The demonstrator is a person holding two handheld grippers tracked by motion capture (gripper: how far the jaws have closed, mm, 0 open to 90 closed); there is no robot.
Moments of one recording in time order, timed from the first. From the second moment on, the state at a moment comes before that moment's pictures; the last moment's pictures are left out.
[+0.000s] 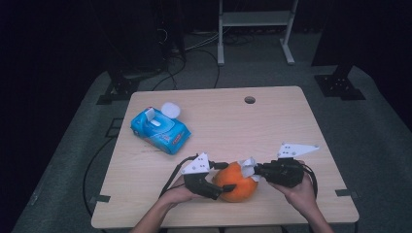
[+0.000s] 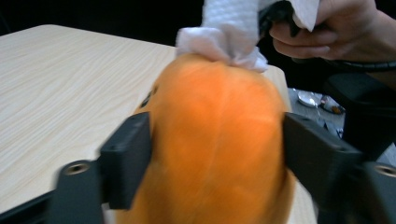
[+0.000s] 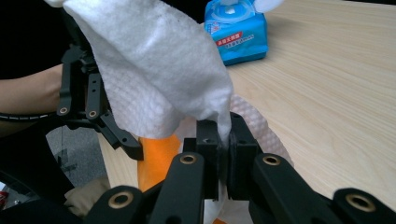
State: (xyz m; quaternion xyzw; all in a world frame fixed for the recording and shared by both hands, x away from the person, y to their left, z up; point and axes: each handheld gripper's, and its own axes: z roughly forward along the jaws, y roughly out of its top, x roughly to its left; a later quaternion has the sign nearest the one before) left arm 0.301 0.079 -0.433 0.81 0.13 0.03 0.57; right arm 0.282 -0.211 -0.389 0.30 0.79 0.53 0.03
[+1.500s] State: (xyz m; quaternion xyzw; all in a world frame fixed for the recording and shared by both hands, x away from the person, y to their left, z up) left arm 0.299 0.066 -0.447 0.81 0.14 0.04 0.56; right arm 0.279 -0.225 -0.389 0.32 0.80 0.51 0.06
